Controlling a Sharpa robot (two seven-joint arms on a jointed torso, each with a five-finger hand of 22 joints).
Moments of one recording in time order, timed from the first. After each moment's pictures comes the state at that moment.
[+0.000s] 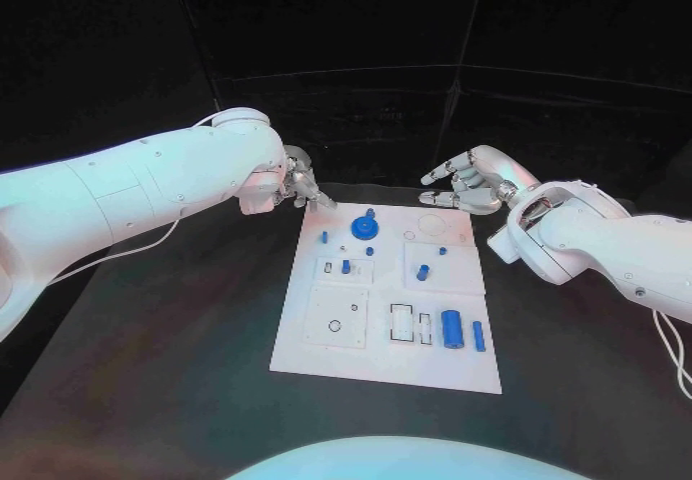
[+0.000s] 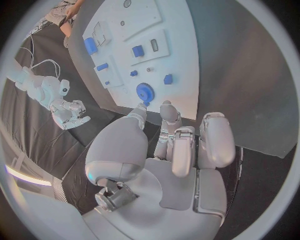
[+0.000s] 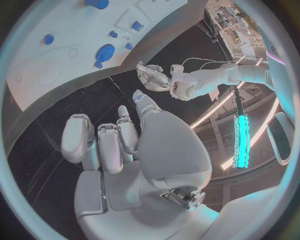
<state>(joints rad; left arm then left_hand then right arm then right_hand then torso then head) 1.43 -0.54 -0.08 1.07 -1.04 0.27 -0.53 1.01 0.00 0.06 0.21 0.05 0.92 0.07 0.49 0.56 1.23 -0.01 0.94 0.83 1.47 -0.07 1.57 1.31 0.07 1.45 0.03 1.30 1.24 1.28 -0.81 -0.06 1.50 -0.99 -0.45 0.03 1.38 -0.02 0.07 0.09 0.26 0.96 0.16 0.11 0.07 1.37 0.07 1.29 1.30 1.47 0.00 1.43 1.31 0.08 1.33 0.10 1.39 1.18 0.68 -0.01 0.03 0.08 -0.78</state>
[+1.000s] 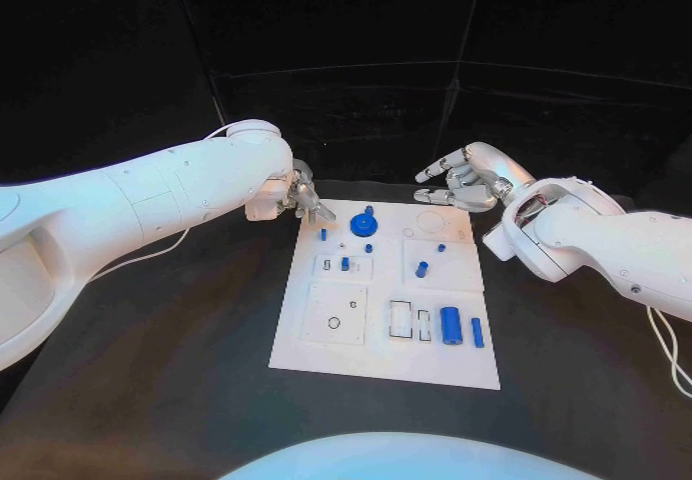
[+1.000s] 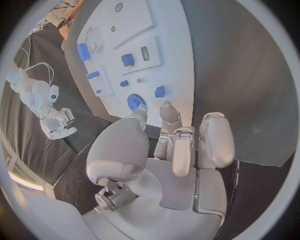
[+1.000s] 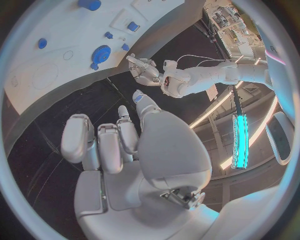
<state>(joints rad) 1.38 -0.45 -0.10 0.94 -1.04 0.34 -0.52 1.03 0.01 0.03 0.21 0.05 0.92 0.07 0.49 0.56 1.23 -0.01 0.95 0.84 1.47 -0.07 1.57 1.31 0.07 1.45 0.03 1.30 1.25 1.28 -0.80 -0.06 1.51 -0.99 -0.45 0.03 1.38 -0.02 0.07 0.09 0.26 0.96 0.16 0.11 0.07 1.37 0.07 1.29 1.30 1.47 0.00 1.43 1.31 0.08 1.33 0.10 1.39 1.18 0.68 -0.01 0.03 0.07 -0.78</state>
